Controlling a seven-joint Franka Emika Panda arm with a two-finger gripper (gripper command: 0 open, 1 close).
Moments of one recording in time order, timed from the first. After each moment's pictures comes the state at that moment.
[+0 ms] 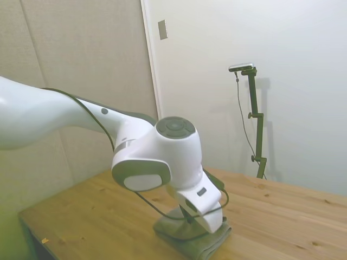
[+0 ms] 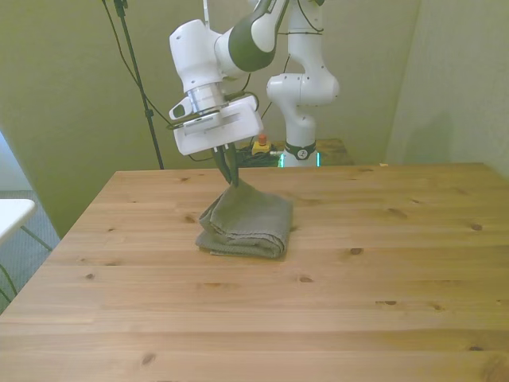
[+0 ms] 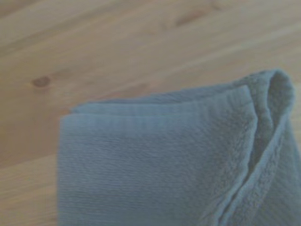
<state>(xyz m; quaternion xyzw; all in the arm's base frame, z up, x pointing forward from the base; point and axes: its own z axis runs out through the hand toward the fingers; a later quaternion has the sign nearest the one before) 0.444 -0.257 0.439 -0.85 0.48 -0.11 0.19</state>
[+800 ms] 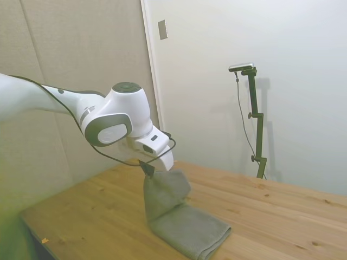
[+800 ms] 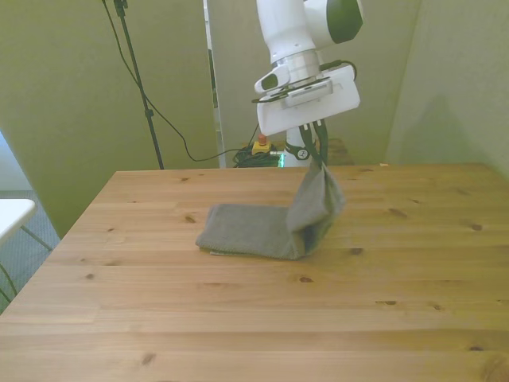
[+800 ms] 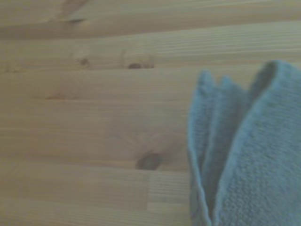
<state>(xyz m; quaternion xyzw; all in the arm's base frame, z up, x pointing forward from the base) 0.487 -0.069 0.492 -0.92 0.34 -0.11 0.17</state>
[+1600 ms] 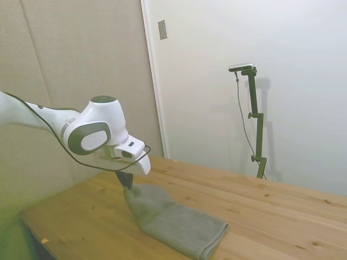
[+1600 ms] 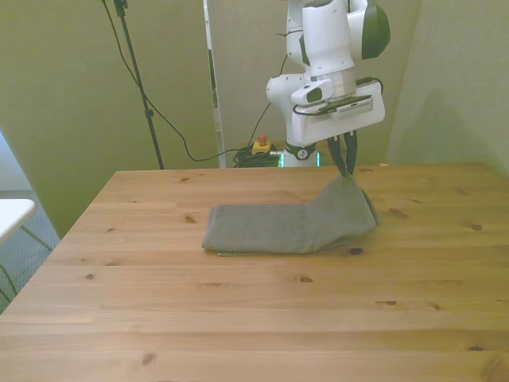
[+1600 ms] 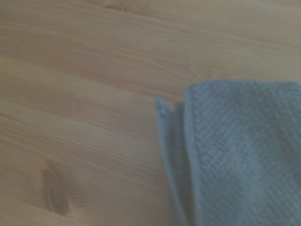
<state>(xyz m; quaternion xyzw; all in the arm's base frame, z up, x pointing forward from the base) 0.467 -0.005 0.455 -0.95 0.26 -0.08 0.12</state>
